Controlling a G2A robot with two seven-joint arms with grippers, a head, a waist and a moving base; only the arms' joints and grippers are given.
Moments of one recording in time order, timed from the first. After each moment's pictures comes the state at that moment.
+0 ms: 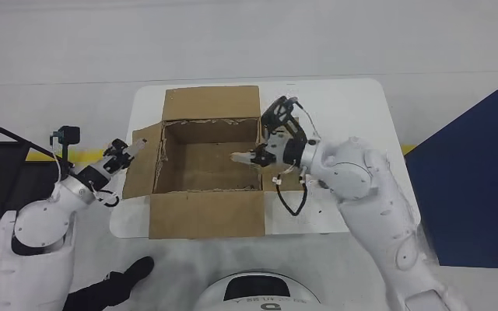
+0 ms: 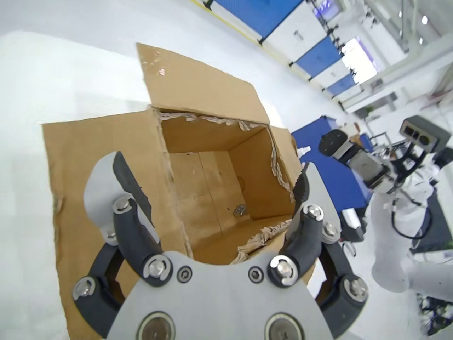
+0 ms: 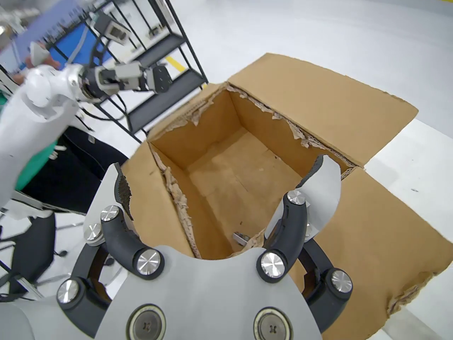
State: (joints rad) left arm 1.75 -1.09 -1.91 -1.87 0.17 -0.28 -0.69; right arm -1.15 -1.27 1.12 -1.85 -0.72 -0.30 0.86
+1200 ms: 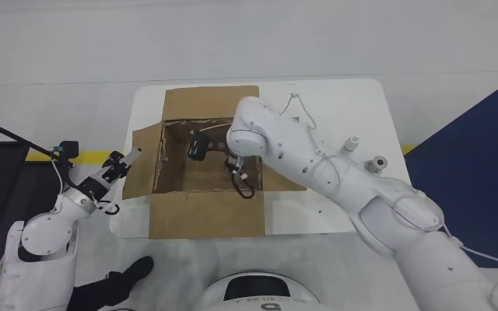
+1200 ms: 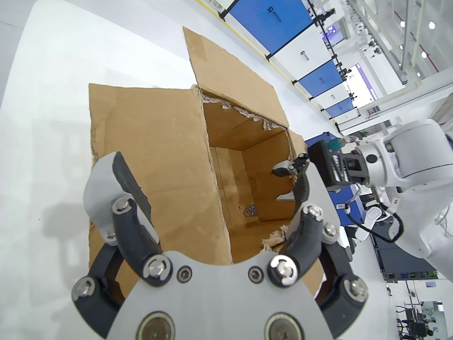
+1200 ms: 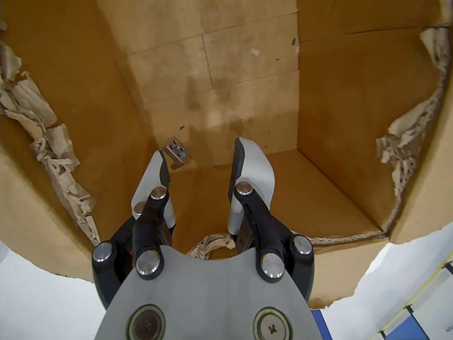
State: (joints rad) left arm 1.78 -1.10 -1.90 -1.81 0.17 -0.33 -0.65; right arm -0.46 -1.53 0.42 -1.18 -0.71 -0.39 1.42
